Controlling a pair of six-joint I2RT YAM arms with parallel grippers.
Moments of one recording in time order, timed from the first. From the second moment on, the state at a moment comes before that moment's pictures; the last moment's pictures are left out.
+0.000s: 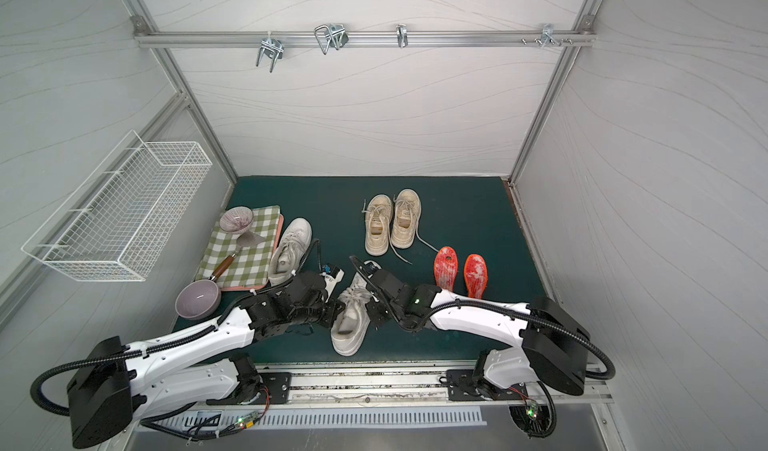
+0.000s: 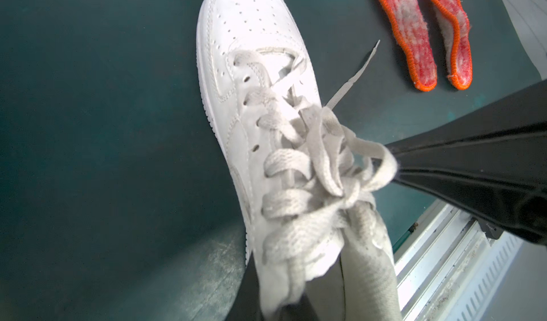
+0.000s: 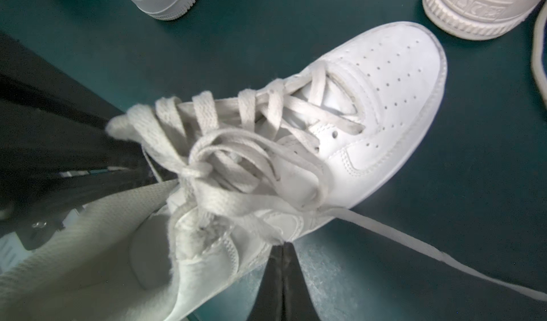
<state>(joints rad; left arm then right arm) -0.85 1.05 0.55 -0.38 0.03 -0.49 1.11 1.34 0.77 -0.32 0.06 0.40</state>
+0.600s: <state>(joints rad) -0.76 0.93 0.52 -0.46 -0.10 -0.56 0.81 1.10 0.63 -0.39 0.07 0.48</state>
